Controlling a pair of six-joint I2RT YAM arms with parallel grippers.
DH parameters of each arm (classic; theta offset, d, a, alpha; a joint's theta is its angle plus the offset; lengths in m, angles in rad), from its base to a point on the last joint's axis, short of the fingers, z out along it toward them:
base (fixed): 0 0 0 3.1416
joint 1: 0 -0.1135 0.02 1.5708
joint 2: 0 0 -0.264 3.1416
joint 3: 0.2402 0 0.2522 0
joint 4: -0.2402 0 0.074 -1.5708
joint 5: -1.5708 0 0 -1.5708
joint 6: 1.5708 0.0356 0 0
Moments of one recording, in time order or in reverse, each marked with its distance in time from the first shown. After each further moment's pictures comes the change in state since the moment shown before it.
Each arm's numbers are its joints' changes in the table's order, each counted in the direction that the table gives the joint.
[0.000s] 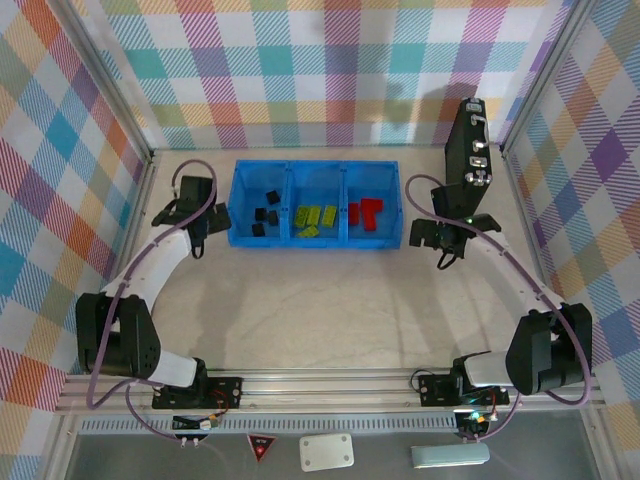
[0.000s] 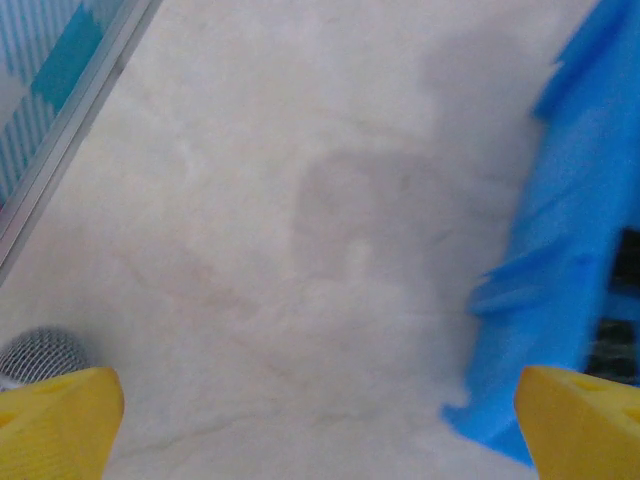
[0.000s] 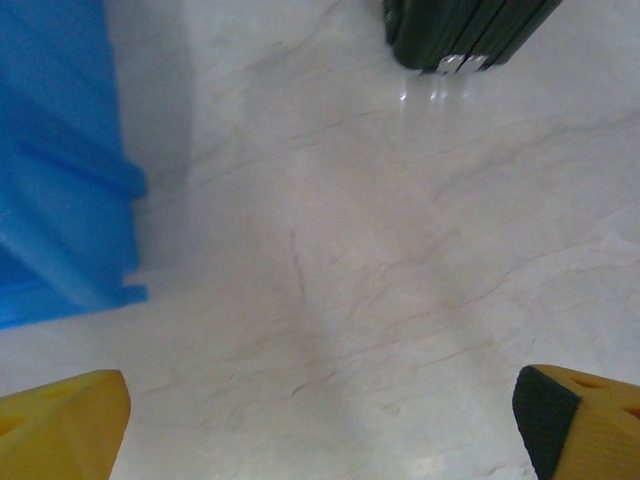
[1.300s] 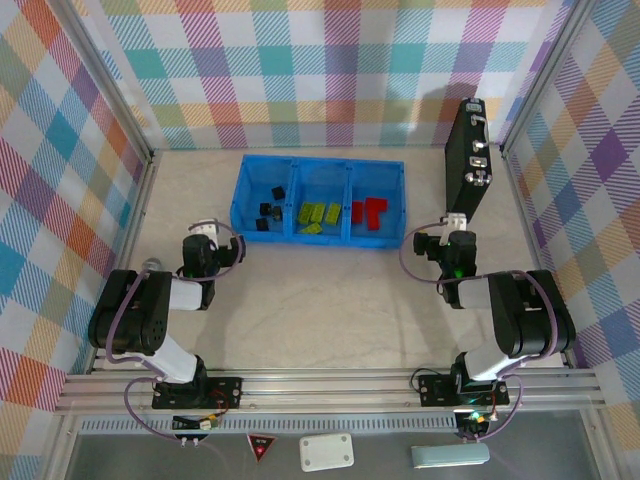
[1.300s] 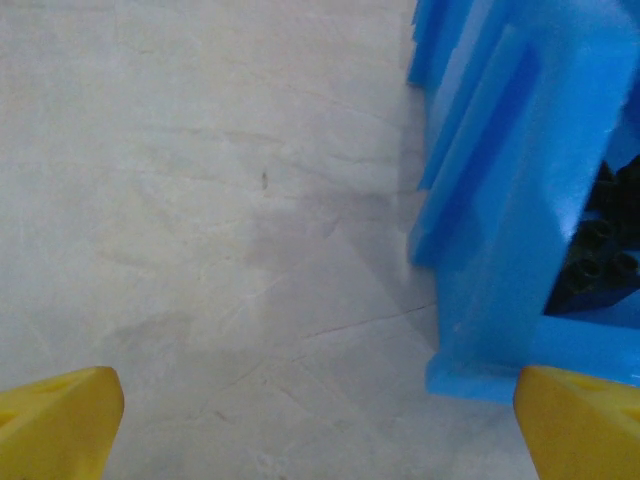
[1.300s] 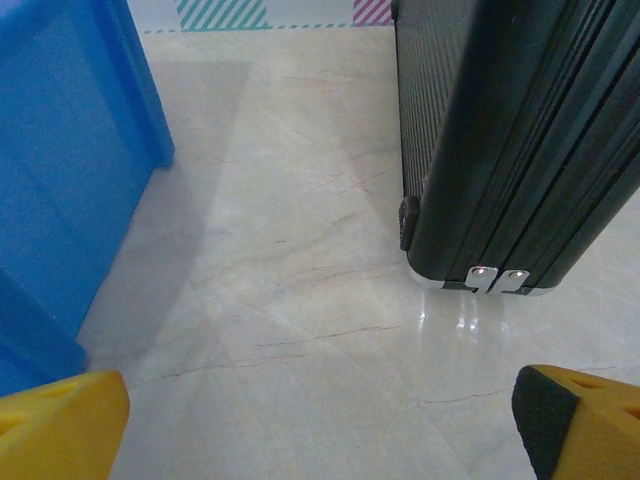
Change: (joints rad) left arm -0.032 0.161 -0.637 1.274 -0.315 0.230; right arm 0.152 0.196 -0.631 1.472 0.130 -0.293
